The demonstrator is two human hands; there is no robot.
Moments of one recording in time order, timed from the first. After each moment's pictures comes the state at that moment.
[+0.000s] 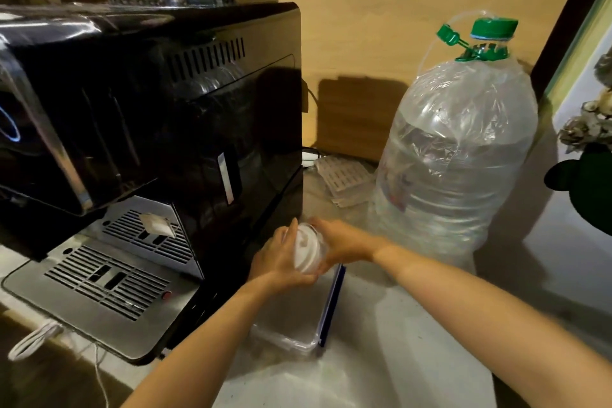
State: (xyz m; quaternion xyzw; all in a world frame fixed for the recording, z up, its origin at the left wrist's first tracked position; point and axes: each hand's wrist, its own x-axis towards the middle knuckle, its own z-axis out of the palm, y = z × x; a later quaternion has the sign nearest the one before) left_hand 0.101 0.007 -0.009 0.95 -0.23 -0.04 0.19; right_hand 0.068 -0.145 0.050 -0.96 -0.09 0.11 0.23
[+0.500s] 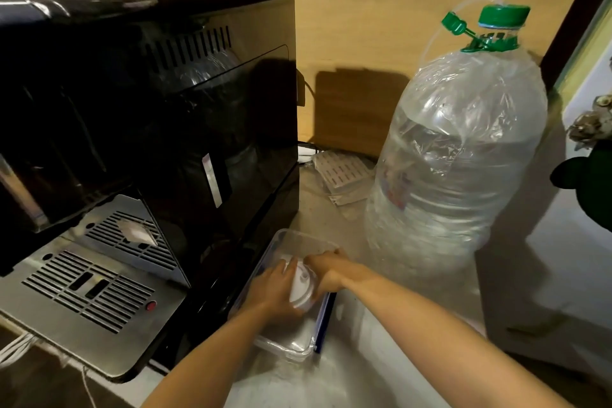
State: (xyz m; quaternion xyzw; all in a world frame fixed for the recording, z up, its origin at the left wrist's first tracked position) left_hand 0.096 0.007 -0.060 0.95 -0.26 -0.13 0.06; right_hand 0.084 -0.132 -0.015 -0.96 -0.06 0.25 0.09
